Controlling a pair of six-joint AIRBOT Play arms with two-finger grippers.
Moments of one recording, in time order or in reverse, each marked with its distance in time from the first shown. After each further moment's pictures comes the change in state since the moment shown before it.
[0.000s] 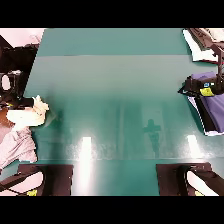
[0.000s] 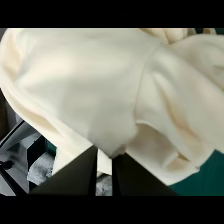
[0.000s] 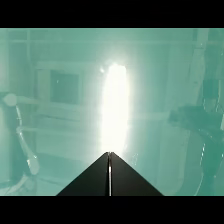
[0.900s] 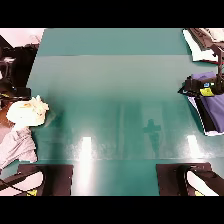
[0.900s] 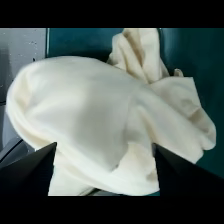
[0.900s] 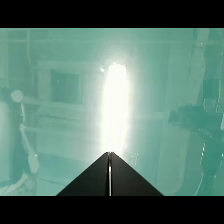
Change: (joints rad) left arm 0.004 -0.030 0.123 -0.082 0.003 0.039; right arm 0.000 0.000 0.000 0.000 0.001 0.000
